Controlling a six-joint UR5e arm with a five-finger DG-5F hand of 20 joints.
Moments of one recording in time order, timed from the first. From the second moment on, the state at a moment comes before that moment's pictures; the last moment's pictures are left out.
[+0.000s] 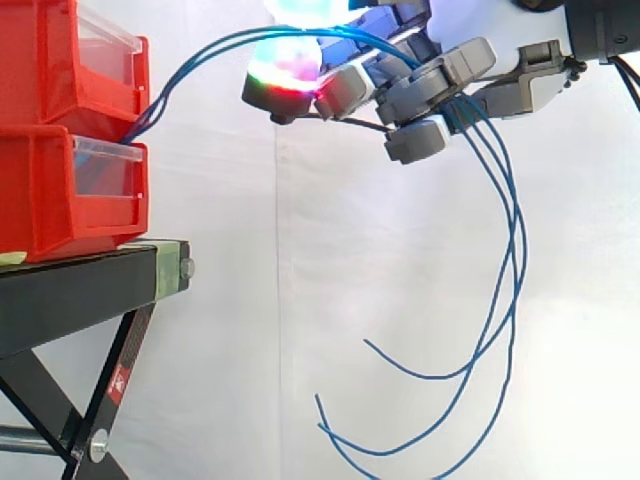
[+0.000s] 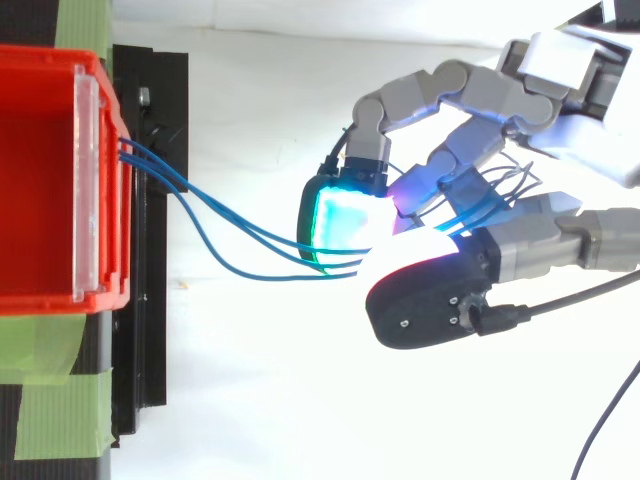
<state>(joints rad) 0.26 -1.79 -1.64 -2.96 -1.01 -0.26</state>
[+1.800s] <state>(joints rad) 0.26 -1.79 -1.64 -2.96 -1.01 -0.26</state>
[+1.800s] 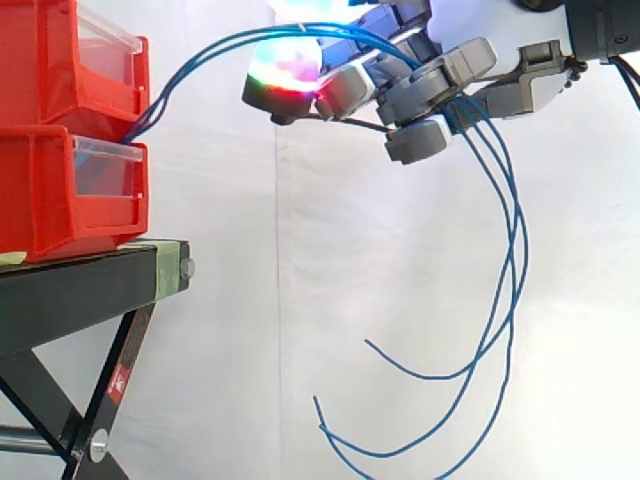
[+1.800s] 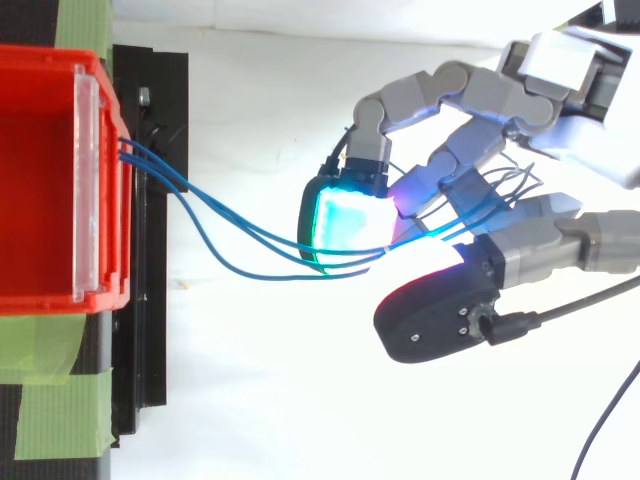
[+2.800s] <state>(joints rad) 0.26 -1.79 -1.64 -2.96 -1.01 -0.26</state>
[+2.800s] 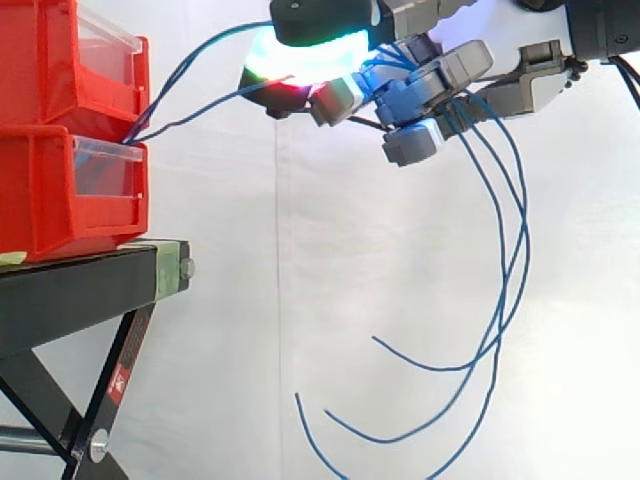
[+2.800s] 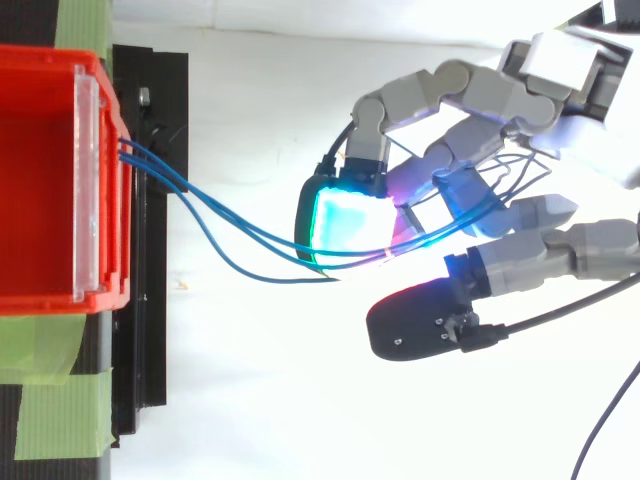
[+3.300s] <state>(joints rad) 0.26 -1.79 -1.64 -2.96 -1.01 -0.26</state>
